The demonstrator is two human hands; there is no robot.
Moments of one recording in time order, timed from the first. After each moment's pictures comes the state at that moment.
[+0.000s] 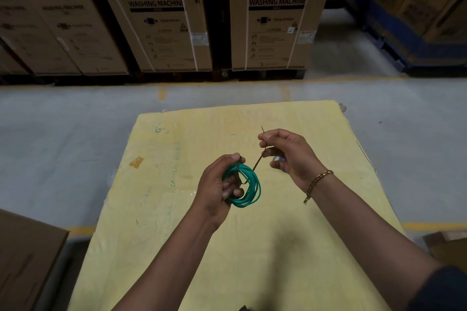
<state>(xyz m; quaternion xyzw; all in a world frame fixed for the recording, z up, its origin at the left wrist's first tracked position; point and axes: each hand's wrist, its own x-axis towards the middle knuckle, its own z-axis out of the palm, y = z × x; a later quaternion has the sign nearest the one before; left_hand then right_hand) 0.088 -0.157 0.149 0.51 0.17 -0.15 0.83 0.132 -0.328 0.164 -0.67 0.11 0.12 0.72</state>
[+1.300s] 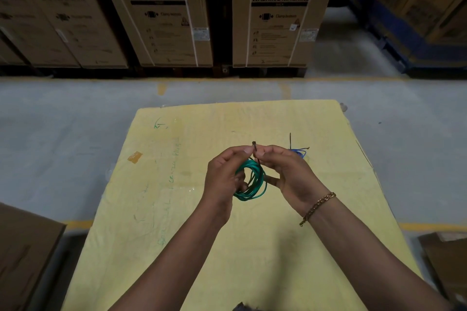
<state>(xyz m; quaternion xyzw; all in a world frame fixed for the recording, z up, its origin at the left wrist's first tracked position) 0.090 -0.171 0.148 0.58 0.12 -0.08 0.80 0.100 -0.312 0.154 -0.62 0.11 0.15 0.76</state>
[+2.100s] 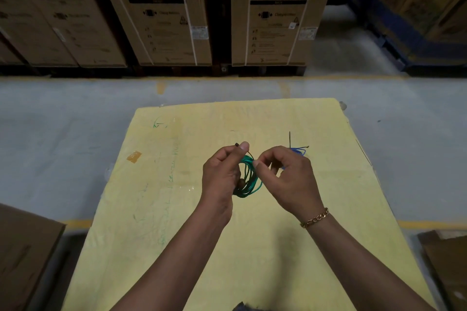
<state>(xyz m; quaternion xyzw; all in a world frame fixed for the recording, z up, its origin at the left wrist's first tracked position) 0.093 -0.174 0.148 0.57 0.18 -0.06 0.80 0.082 -0.310 0.146 -0.87 -0.05 -0.14 0.47</state>
